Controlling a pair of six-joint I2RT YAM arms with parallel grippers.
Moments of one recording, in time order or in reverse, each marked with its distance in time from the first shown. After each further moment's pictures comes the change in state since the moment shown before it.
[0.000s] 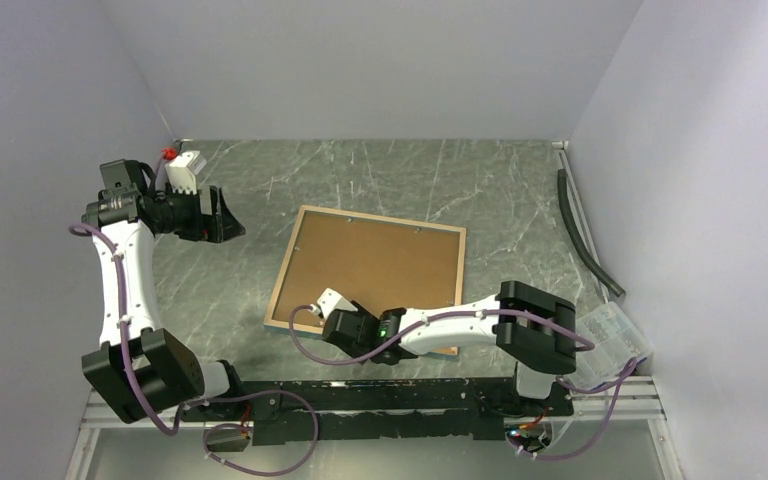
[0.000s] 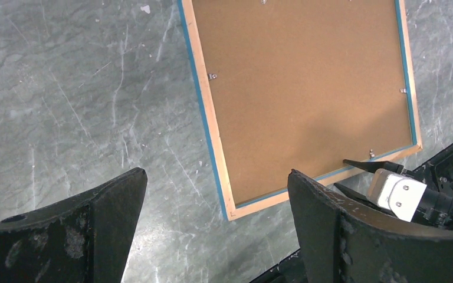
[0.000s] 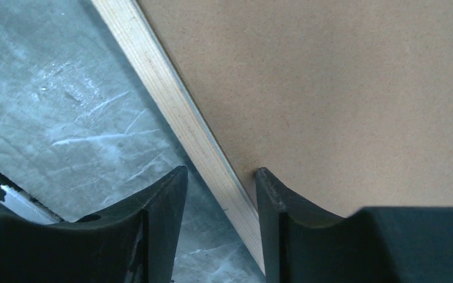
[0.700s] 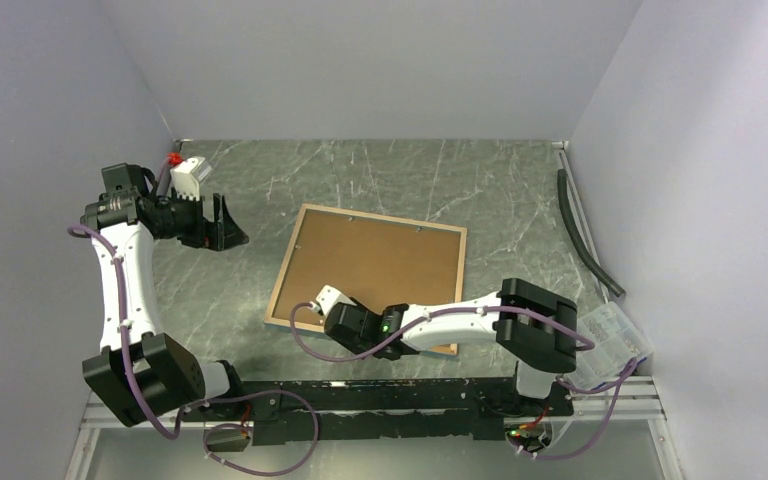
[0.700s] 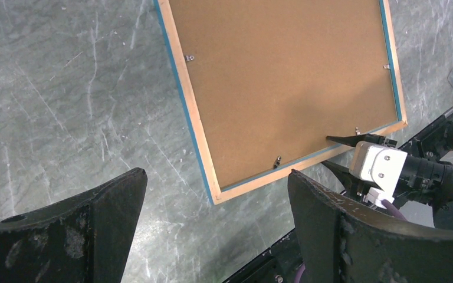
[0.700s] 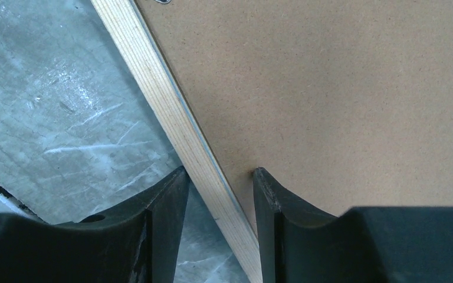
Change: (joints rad) left arm 0.000 -0.016 0.010 -0.098 0.044 0.075; right arm -0.035 -0.004 -0.017 0.055 -0.021 -0.075
